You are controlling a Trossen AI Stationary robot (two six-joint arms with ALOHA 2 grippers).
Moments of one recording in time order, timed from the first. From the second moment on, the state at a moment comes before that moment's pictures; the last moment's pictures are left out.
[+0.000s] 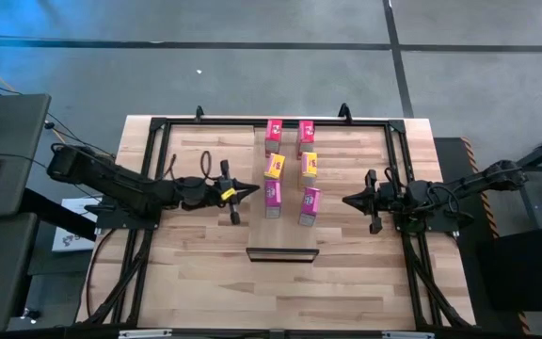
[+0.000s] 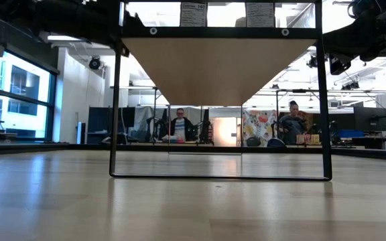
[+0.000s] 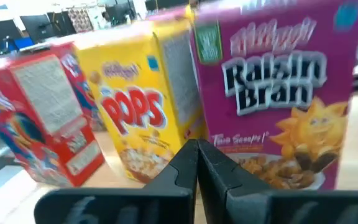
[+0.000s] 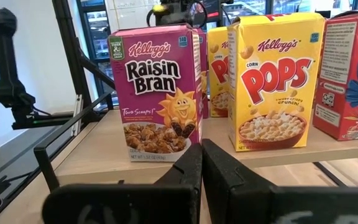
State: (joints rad) left arm -0.13 1.31 0.49 0.72 -0.39 0.17; right arm 0.26 0.35 0.07 0.32 0.29 0.07
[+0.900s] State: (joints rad) left arm -0.16 0.43 0.07 0.46 -0.18 0.27; right arm 0.26 0.35 0.07 0.32 0.32 0.10
